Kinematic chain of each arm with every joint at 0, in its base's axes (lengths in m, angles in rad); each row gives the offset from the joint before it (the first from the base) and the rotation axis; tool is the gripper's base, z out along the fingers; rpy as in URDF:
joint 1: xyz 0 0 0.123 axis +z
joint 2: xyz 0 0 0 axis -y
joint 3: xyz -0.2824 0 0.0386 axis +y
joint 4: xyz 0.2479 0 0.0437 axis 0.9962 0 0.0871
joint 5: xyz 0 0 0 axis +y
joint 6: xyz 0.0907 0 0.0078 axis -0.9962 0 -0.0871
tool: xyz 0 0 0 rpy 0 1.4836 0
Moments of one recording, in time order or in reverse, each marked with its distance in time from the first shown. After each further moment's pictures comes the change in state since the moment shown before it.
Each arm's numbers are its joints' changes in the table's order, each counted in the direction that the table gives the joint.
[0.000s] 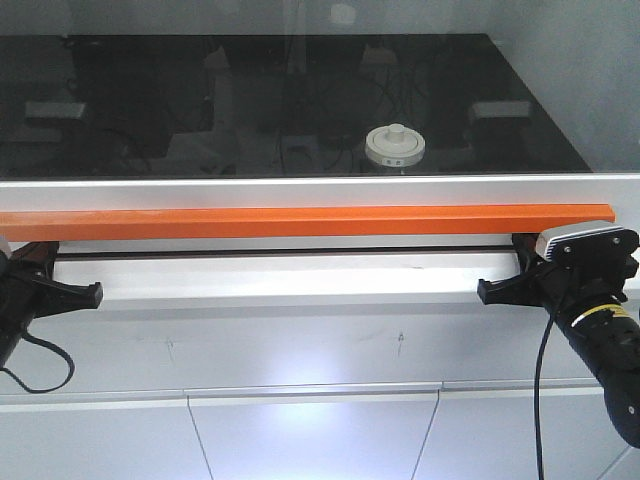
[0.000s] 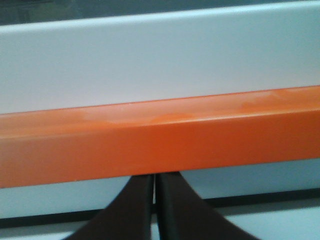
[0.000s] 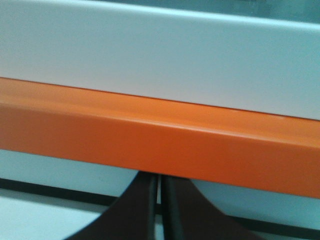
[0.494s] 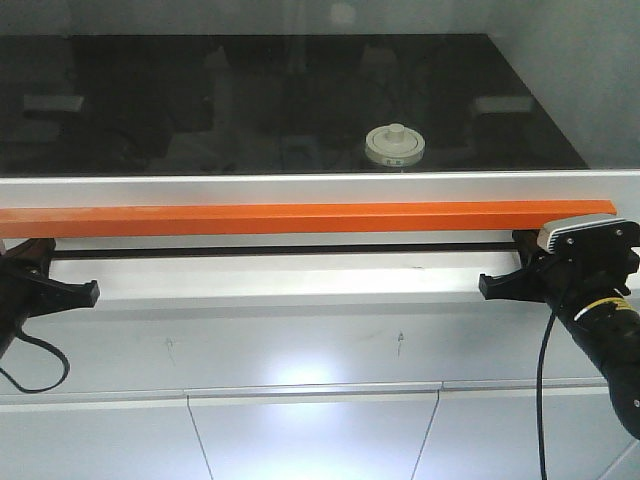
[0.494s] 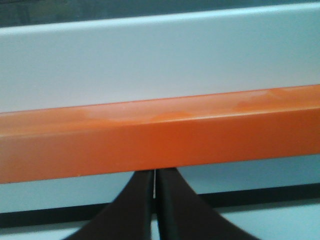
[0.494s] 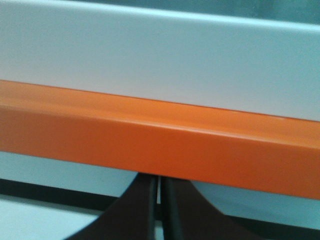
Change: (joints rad) left arm 0.000 0.062 0.003 0.000 0.068 0.001; right arm 0.000 0.050 -0.019 -0.007 0.082 -0.015
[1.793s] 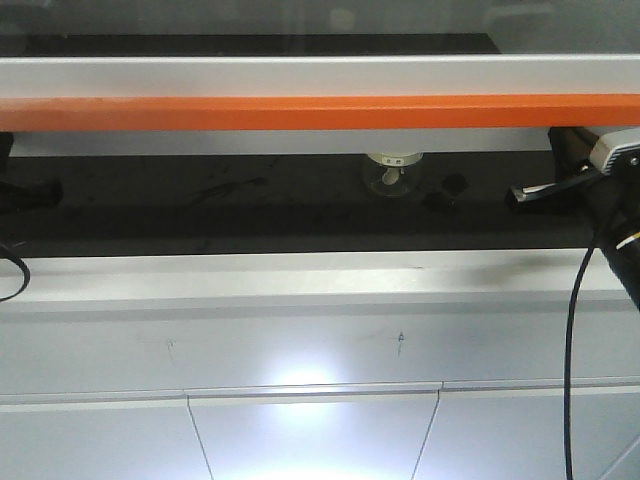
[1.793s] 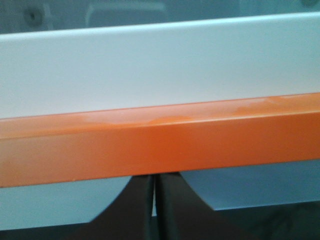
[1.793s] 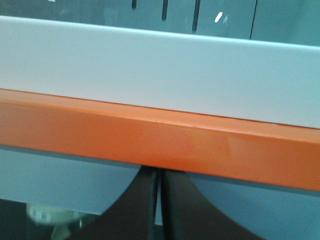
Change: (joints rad) left arm 0.000 0.341 -0.237 0.007 0.418 0.004; right arm 0.000 0.254 -0.124 -0.005 0.072 -0.010
